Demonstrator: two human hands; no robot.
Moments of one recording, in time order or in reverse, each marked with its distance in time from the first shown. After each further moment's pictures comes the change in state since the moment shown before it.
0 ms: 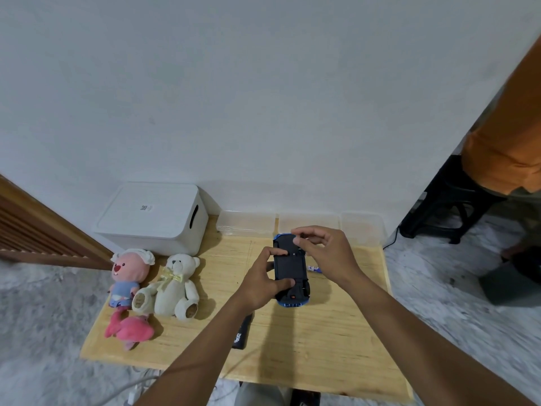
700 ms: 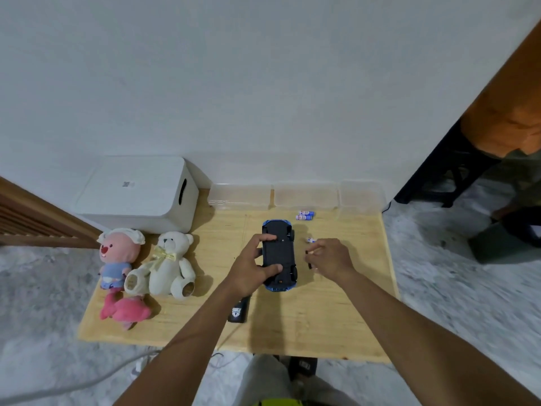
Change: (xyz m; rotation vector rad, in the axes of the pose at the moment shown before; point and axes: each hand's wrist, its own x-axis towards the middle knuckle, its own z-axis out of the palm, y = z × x) left_hand -0.006 -0.031 -0.014 0.026 -0.006 -0.063; right_hand -0.014 0.109 0.016 -0.262 0.075 0.549
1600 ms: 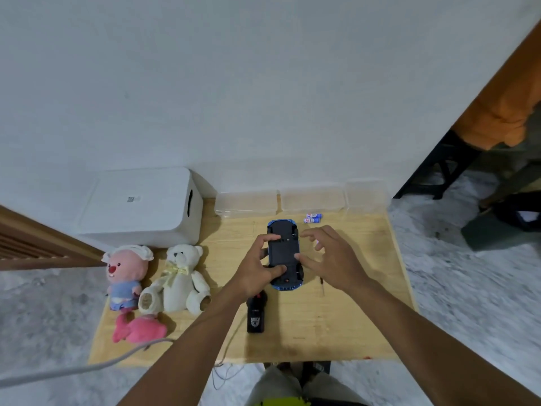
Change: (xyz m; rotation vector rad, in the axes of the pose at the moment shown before) left_hand 0.013 -0.001 -0.037 -0.031 -0.108 0.010; right_hand -0.036 -0.028 0.013 -0.295 0.111 -0.588
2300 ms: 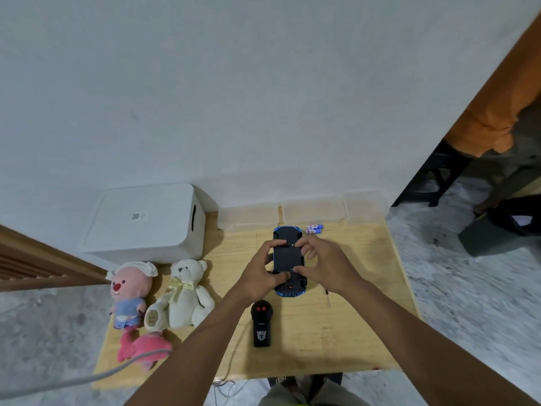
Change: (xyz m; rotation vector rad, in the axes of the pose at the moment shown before) left_hand 0.007 0.015 -0.009 0.073 -0.051 0.047; right_hand 0.019 -0.017 0.008 0.071 -0.081 0.037
